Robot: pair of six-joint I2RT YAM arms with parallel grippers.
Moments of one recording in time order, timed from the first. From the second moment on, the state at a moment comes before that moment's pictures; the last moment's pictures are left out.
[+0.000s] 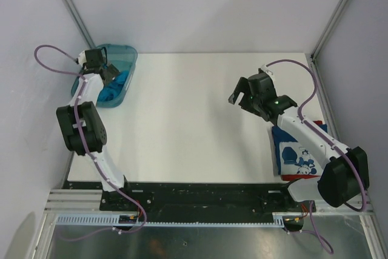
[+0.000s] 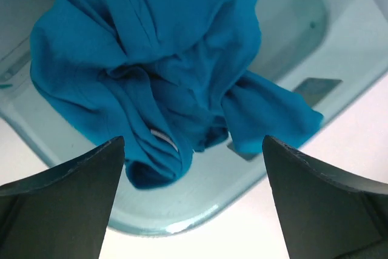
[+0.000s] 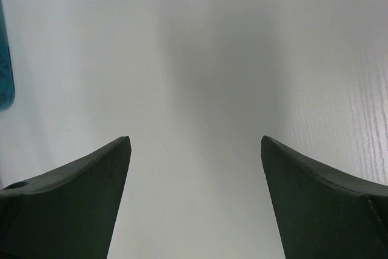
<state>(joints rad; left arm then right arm) 0.20 1.85 1.52 -0.42 -0.26 -0.58 0.48 1.35 1.11 -0.46 0.17 0.78</state>
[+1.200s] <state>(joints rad) 0.18 2.06 1.76 -0.43 -0.24 -0.62 0.49 1.43 1.11 -0.41 0.08 0.76</state>
